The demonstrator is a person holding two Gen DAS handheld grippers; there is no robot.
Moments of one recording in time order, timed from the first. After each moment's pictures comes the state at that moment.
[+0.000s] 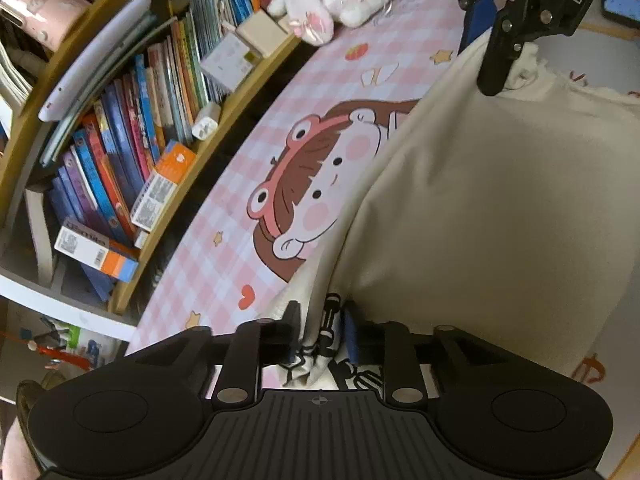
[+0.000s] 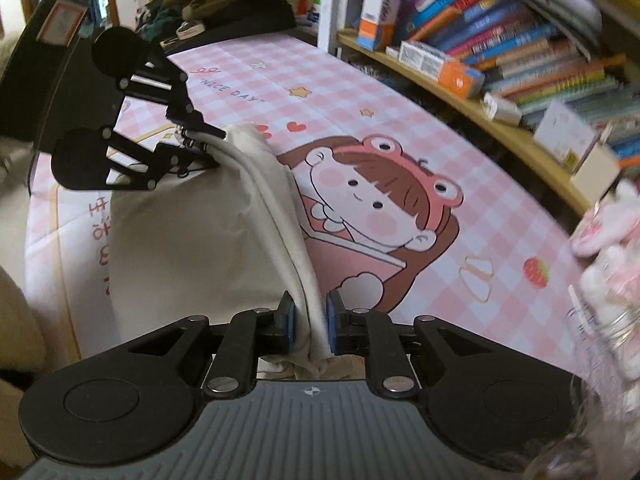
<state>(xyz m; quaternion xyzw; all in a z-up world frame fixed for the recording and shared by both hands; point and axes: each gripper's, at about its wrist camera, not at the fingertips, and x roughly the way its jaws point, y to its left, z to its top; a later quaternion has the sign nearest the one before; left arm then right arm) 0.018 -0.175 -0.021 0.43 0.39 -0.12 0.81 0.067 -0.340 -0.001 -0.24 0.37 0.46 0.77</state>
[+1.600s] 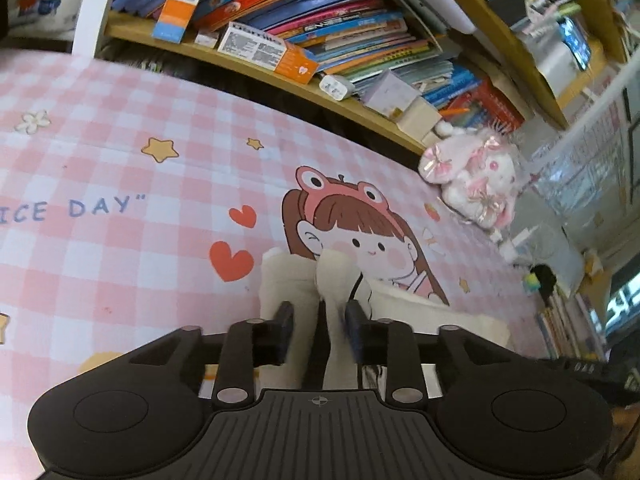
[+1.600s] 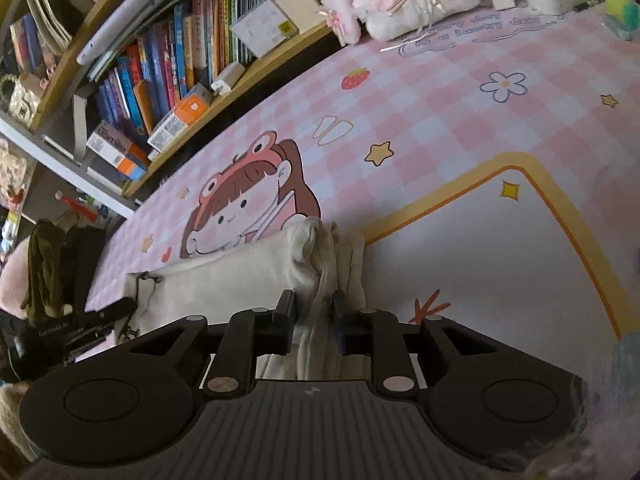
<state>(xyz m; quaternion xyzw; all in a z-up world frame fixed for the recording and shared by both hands) 0.043 -0.007 -0.020 -0.22 0.41 -0.15 0.87 0.015 -0.407 -0.033 0.27 0.45 0.13 0.84</state>
